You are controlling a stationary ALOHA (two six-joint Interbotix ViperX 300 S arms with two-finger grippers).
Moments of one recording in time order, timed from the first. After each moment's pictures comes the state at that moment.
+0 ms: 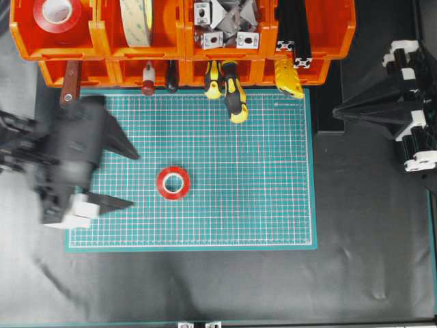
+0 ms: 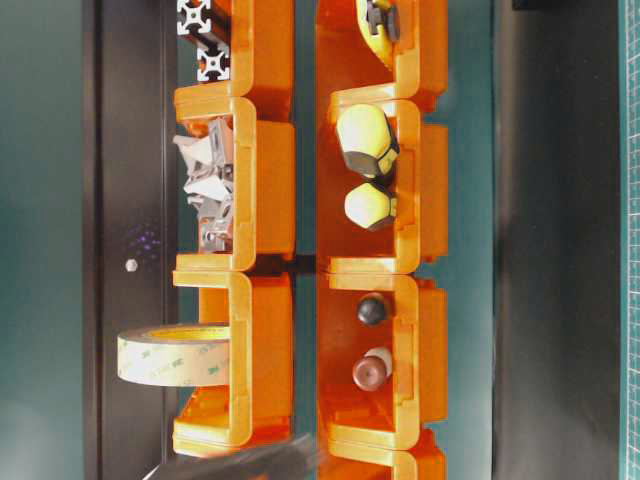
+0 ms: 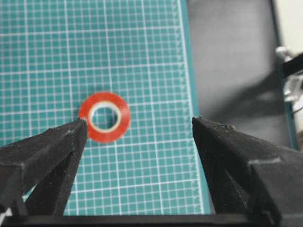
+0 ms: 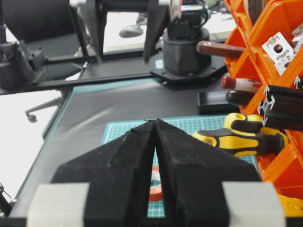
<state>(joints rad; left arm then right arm) -0.24 -0.42 0.58 0.08 0.58 -0.24 0.07 -0.96 1.16 0.00 -0.13 0.12</state>
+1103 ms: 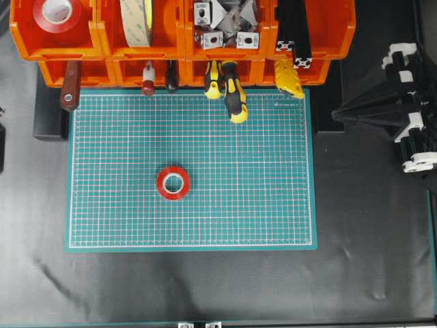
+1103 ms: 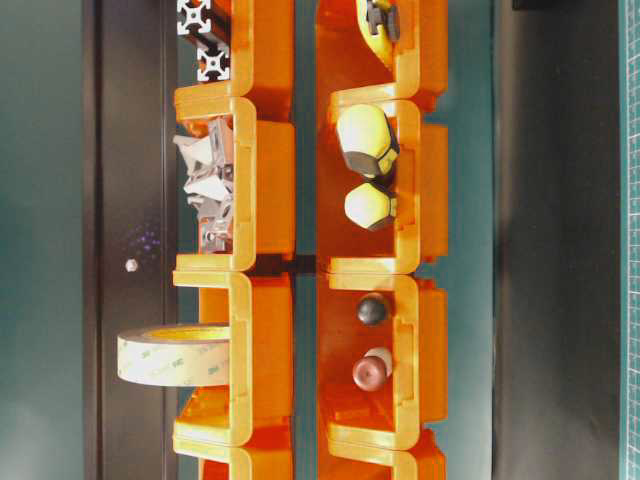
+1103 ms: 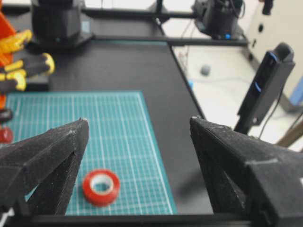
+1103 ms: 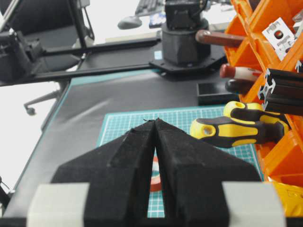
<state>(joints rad) -0.23 -1.18 0.95 0.08 0.35 -0.20 0.07 -0.97 1.18 0.00 -0.12 0.12</state>
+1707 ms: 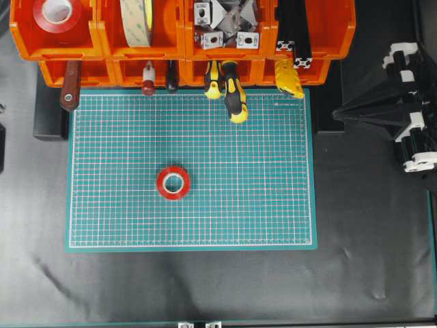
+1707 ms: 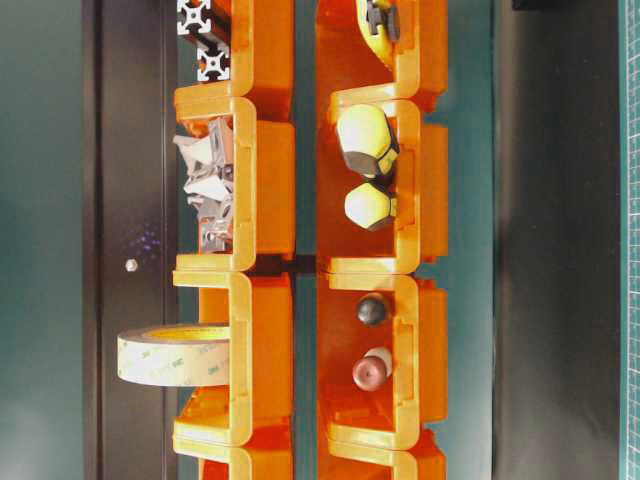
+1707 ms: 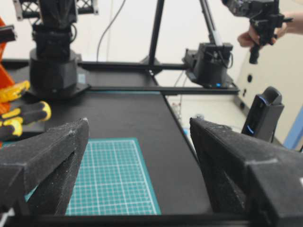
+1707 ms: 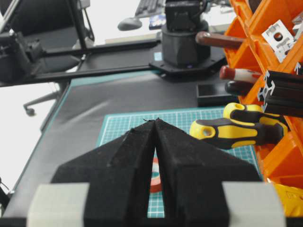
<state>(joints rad) -0.22 -1.18 1.02 0.08 0.12 -0.20 0.07 -0.97 1.18 0.00 -0.12 0.12</state>
